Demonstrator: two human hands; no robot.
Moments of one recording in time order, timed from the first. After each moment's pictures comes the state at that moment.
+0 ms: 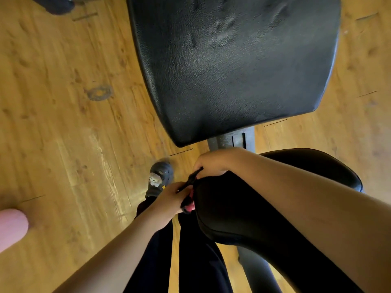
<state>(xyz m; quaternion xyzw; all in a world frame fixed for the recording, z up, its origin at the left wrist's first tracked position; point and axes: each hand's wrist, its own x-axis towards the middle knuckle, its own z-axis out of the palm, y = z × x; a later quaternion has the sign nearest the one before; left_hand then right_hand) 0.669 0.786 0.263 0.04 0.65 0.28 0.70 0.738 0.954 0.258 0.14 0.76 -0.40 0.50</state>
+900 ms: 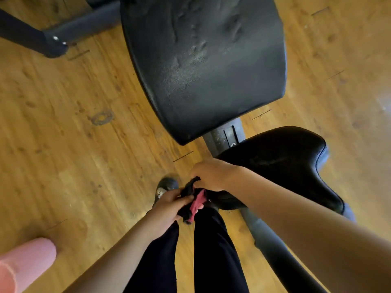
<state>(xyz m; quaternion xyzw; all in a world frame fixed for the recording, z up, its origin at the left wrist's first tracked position) 0.639 0.748 0.339 0.04 0.57 0.28 0.77 0.747 0.892 0.378 0.24 0.81 -0.38 0.37</state>
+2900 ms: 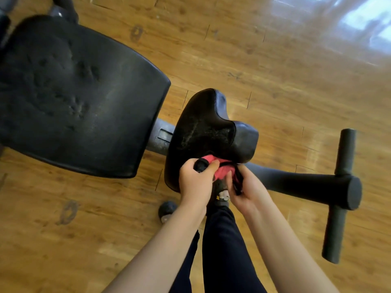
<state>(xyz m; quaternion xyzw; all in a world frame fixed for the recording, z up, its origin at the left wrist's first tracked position) 0.767 0.807 0.426 0.33 0.65 0.17 0.66 0.852 0.766 0.434 -0.52 0.39 0.49 0.58</state>
